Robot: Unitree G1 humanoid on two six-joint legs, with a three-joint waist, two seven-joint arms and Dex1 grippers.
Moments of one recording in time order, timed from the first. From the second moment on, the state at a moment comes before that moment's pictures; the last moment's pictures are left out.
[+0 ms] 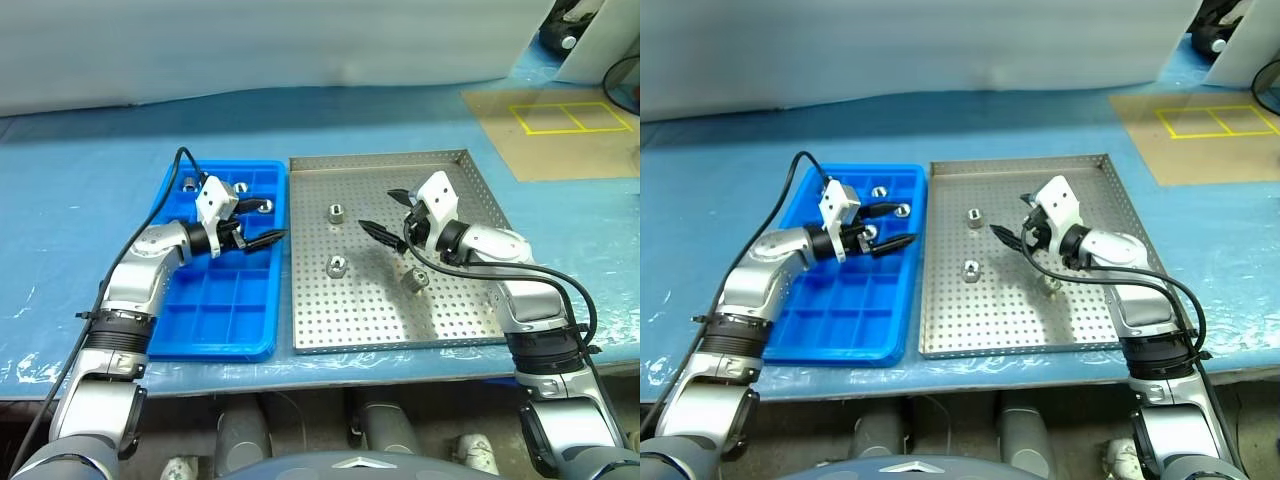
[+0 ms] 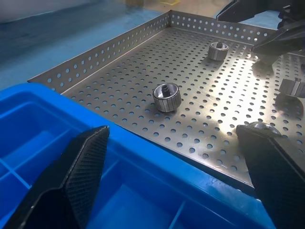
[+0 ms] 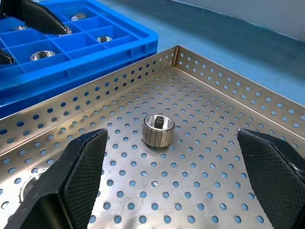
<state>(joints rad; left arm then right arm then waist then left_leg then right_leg) -0.54 0.48 -0.01 0.23 -0.34 0.25 -0.99 -0.44 -0.50 0.03 -0.10 0.21 0.47 0.72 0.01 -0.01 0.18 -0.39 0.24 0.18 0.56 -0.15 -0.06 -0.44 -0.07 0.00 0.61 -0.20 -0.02</state>
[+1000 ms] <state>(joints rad) -1.23 0.14 -0.31 1.33 0.24 -0.32 -0.80 -0.18 -0.64 -0.10 -0.46 0.28 0.64 0.64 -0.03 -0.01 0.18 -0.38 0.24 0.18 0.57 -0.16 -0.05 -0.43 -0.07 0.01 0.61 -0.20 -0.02</state>
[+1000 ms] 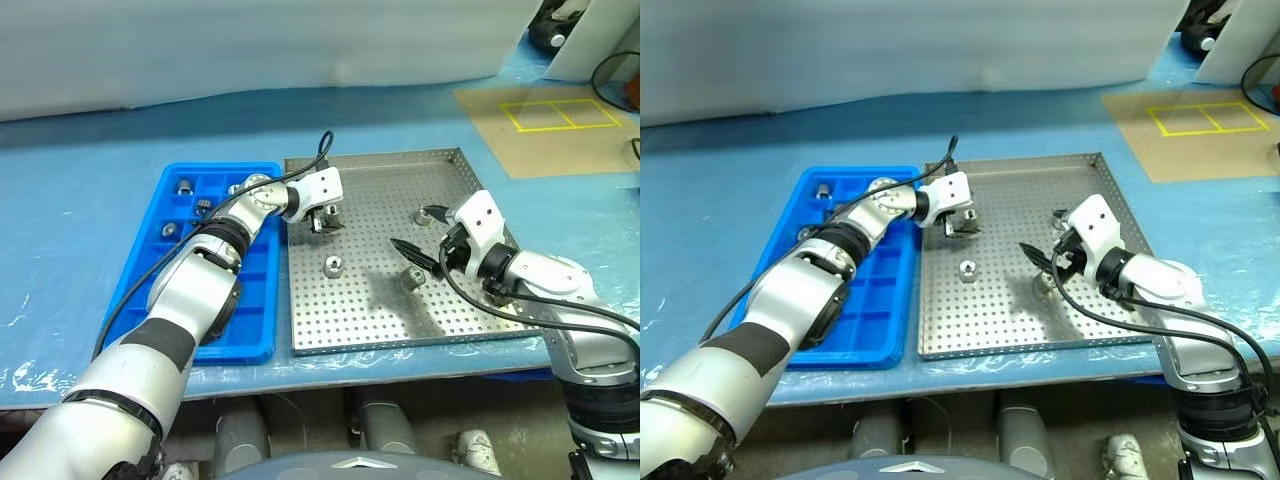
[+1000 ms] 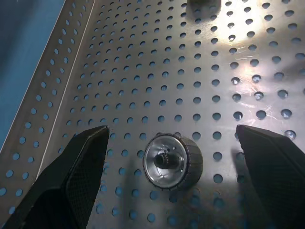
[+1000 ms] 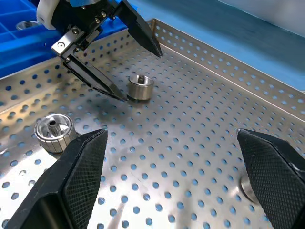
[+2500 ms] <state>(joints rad) -1.21 0.15 -0.26 1.33 0.34 -0.14 -0.77 -0.20 -0.65 -0.10 -0.44 0.26 0.62 0.59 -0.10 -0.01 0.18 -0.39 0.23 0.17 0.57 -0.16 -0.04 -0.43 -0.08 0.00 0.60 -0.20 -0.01</state>
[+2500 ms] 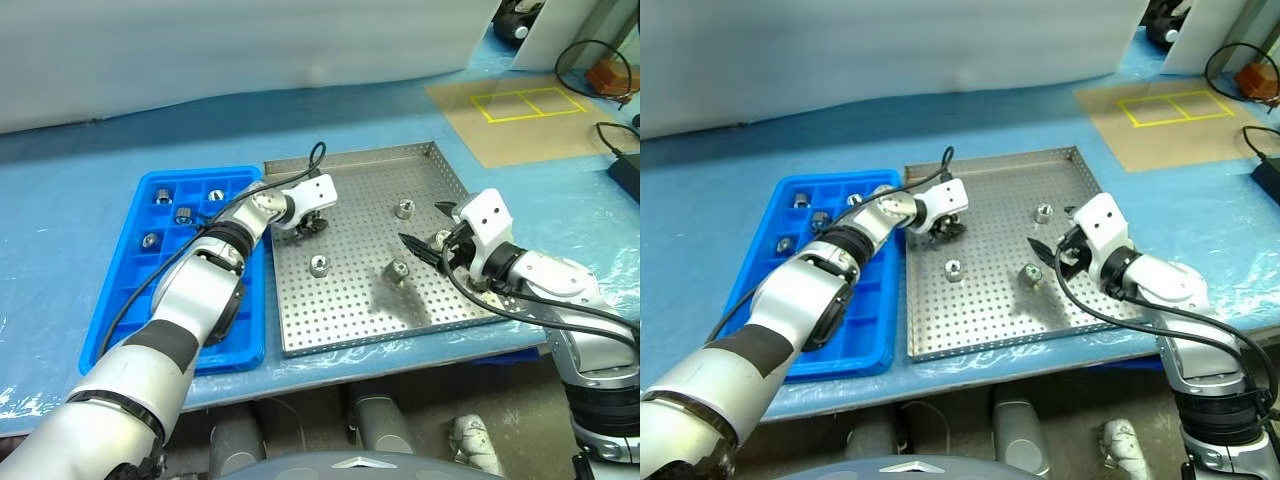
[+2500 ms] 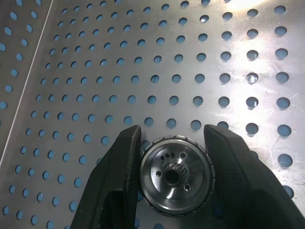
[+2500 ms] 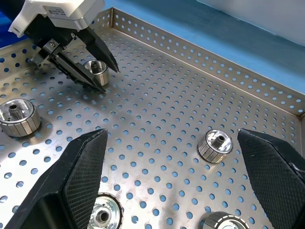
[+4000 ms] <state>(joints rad) -0.12 0.81 0.35 -0.23 -0.36 0.43 -1.05 -0.98 -0.13 0.31 0.49 0.19 0.07 1.20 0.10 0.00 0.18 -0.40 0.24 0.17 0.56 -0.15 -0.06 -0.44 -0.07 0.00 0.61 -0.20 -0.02</state>
